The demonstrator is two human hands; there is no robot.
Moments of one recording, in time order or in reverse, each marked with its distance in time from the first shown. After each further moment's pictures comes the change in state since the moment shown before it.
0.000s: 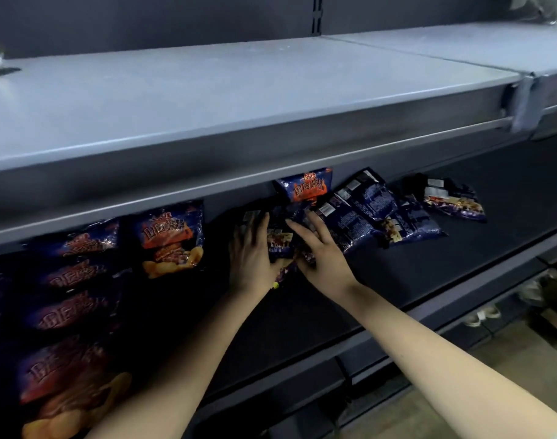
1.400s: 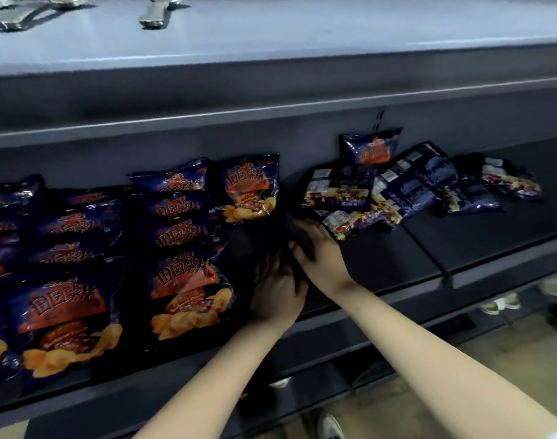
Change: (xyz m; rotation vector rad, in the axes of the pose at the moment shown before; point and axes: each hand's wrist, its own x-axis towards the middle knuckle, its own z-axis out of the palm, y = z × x) left_hand -0.143 -0.073 -0.032 -0.016 -0.195 -0.088; right_hand -0.039 -0.117 0.100 0.170 -0.040 0.112
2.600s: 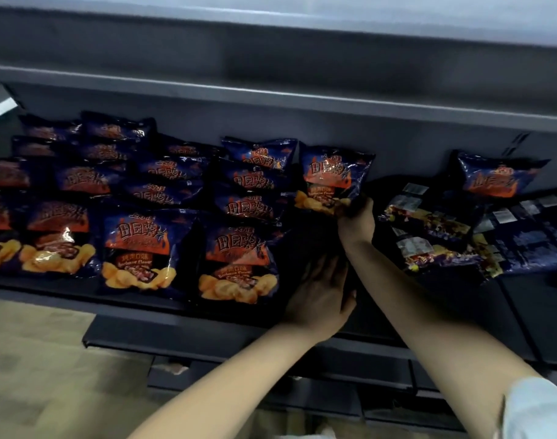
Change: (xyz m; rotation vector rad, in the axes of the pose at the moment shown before) left_hand -0.001 0.005 0.000 0.028 -0.040 -0.044; right_hand 0.101 -0.004 0.054 0.216 0.024 0.458
